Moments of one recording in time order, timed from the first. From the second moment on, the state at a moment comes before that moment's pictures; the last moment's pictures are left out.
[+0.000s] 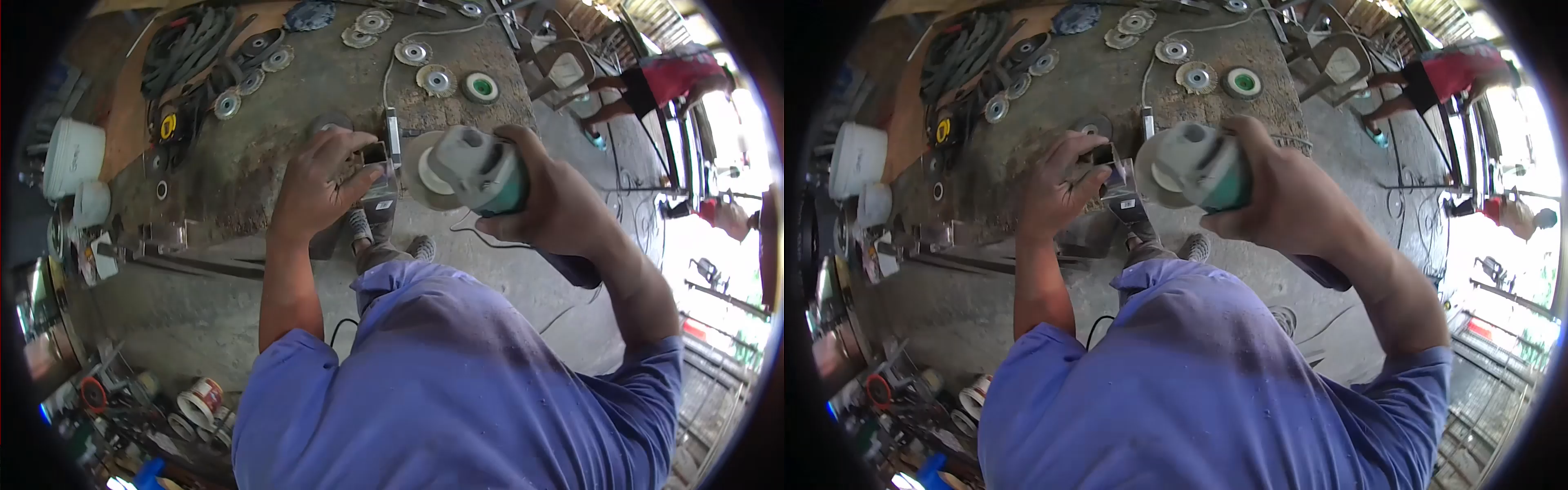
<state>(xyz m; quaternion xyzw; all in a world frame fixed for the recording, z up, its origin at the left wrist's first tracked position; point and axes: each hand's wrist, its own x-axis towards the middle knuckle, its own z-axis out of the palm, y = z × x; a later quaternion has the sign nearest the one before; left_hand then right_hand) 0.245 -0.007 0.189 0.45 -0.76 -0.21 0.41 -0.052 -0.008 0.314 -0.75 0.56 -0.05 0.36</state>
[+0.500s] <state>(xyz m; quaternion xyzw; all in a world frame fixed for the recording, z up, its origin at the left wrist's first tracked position) 0.244 -0.009 0.181 0.45 -0.75 -0.26 0.41 -0.017 -0.021 0.314 -0.78 0.54 0.02 0.32</state>
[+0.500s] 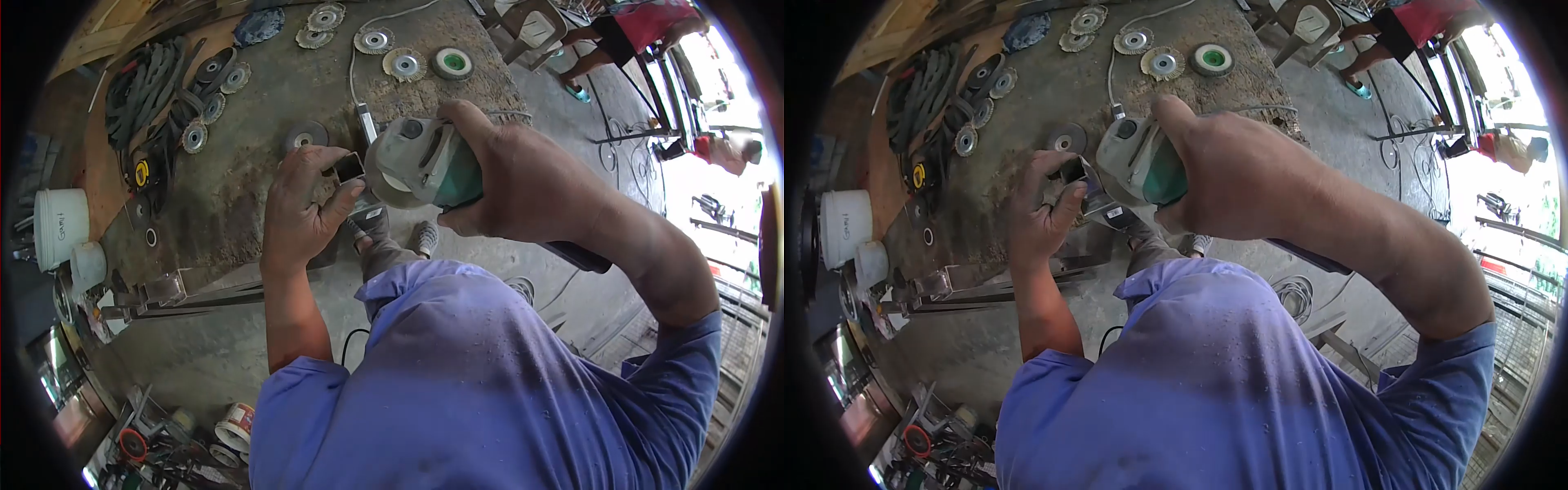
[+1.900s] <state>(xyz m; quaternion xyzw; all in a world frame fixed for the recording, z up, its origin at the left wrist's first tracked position) 0.270 -0.037 0.187 0.35 -0.78 -0.34 0.39 -0.002 -0.029 0.332 -0.77 0.55 0.09 0.31</state>
